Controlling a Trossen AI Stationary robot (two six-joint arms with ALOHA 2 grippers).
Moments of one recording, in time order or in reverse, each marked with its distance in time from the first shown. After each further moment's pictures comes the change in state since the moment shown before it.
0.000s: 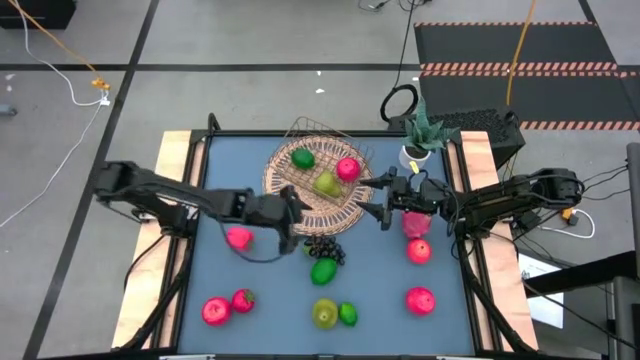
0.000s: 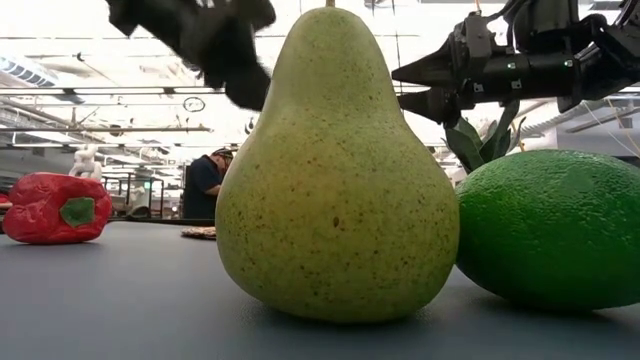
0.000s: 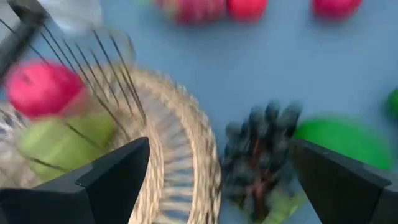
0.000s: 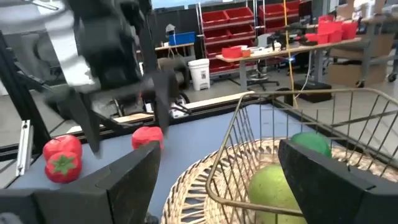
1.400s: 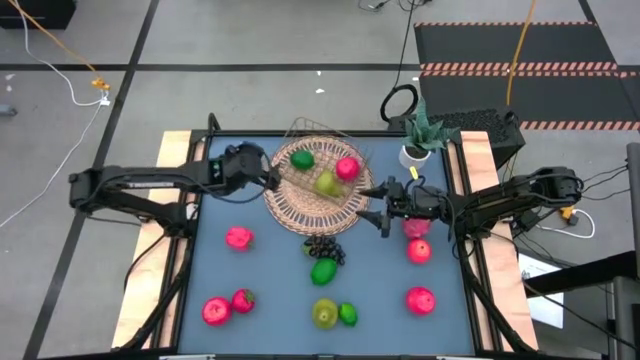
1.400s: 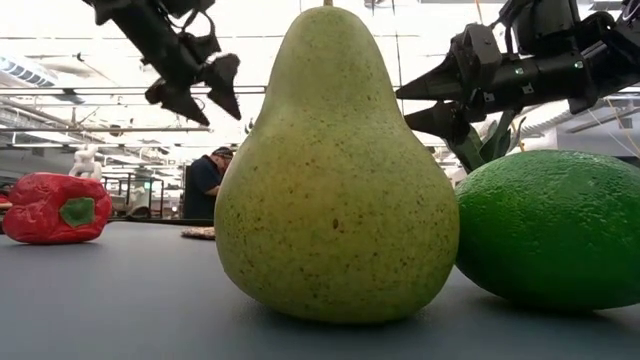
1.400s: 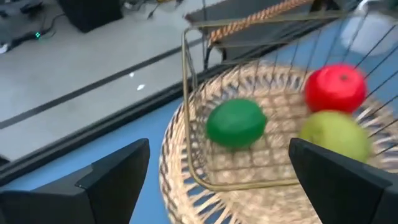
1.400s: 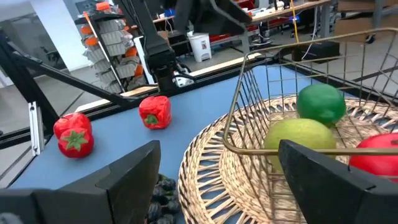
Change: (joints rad) left arm 0.309 -0.305 -0.042 -0.363 -0.483 -0.488; right arm 0.074 0.001 0.000 -0.133 0.051 0.103
